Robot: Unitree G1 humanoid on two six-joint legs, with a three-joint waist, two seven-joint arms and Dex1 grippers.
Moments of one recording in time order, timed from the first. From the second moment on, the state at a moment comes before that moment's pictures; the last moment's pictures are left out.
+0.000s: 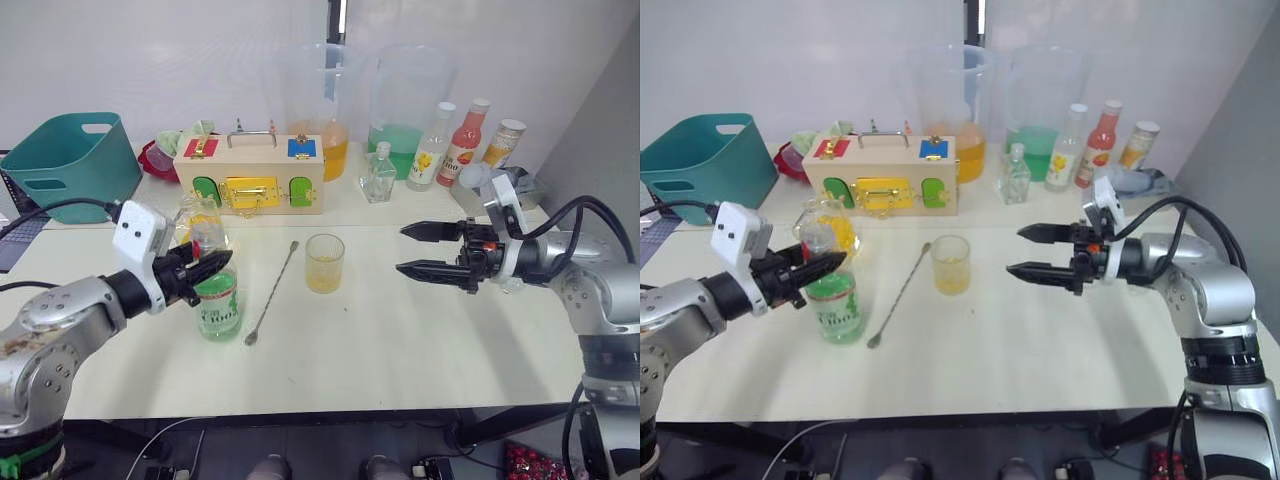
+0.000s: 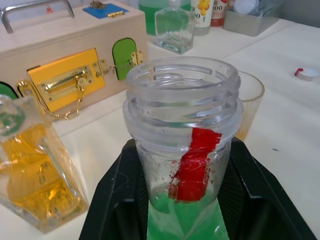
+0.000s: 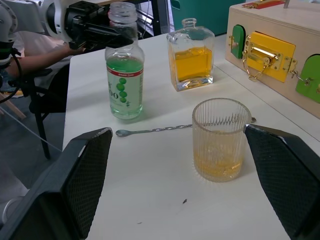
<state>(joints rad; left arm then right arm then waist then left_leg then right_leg) -0.34 0.78 0.35 -0.49 -0.72 0.90 -0.51 -0.66 -0.76 -0.09 -0.04 0.65 0.68 1.22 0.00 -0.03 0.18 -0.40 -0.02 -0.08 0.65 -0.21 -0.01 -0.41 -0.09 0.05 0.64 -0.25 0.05</state>
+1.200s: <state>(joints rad) -1.03 0.44 -0.20 0.84 0.21 -0.50 -0.47 -0.25 -0.72 -0.32 -0.56 0.96 0.86 0.68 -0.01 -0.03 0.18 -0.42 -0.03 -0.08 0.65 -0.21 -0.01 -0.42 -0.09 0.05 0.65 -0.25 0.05</state>
